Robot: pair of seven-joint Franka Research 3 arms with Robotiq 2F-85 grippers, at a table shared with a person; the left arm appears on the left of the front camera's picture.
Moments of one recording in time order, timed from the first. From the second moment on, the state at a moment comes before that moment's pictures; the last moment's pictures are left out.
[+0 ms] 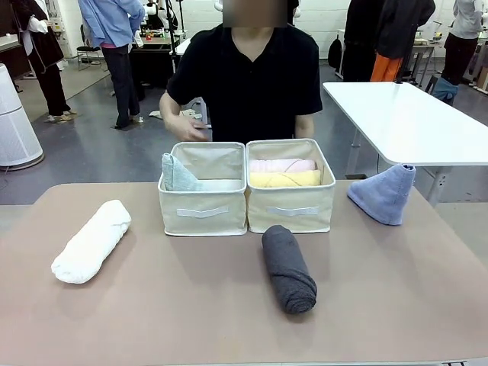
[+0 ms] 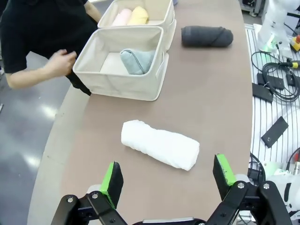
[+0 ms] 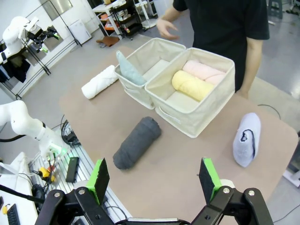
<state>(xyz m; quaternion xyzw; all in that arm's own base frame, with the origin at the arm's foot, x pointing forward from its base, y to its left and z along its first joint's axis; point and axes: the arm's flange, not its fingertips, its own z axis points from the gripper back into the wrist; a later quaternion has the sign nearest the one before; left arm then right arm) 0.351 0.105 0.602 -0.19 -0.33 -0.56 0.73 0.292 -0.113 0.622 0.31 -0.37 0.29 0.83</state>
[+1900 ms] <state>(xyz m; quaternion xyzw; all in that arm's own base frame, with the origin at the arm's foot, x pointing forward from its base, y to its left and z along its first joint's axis) 0.366 0.169 0.591 -0.33 -0.43 -0.48 0.69 0.292 -0.113 0.622 0.31 -0.37 0.29 0.83</state>
